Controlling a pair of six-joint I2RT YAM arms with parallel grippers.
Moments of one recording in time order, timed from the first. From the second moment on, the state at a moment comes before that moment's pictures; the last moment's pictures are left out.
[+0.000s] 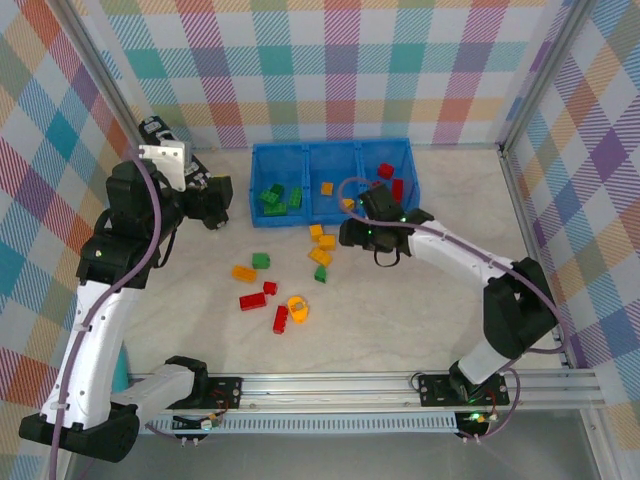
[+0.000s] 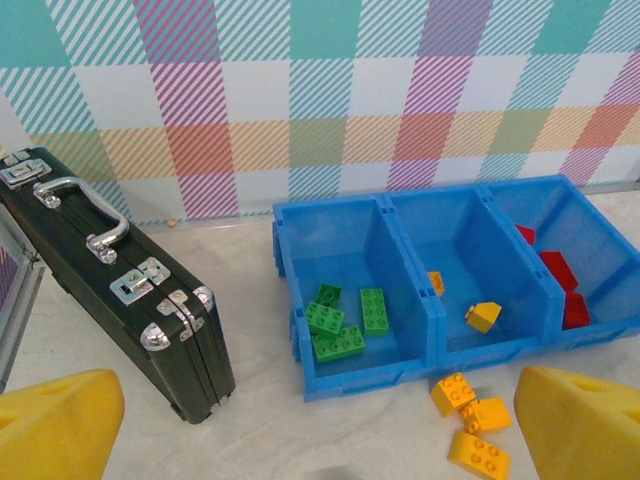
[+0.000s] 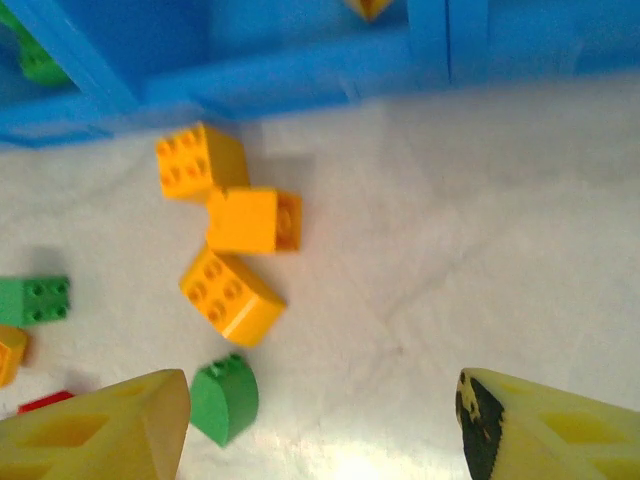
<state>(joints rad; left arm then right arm) -0.21 1.02 1.42 -0.75 -0.03 -0.08 0.61 1.59 1.16 -0.55 -0.01 0.65</state>
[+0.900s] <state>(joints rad) -0.27 1.00 1.40 -0.73 -0.04 -0.08 0.83 1.89 1.24 -0.46 -0.05 0.80</state>
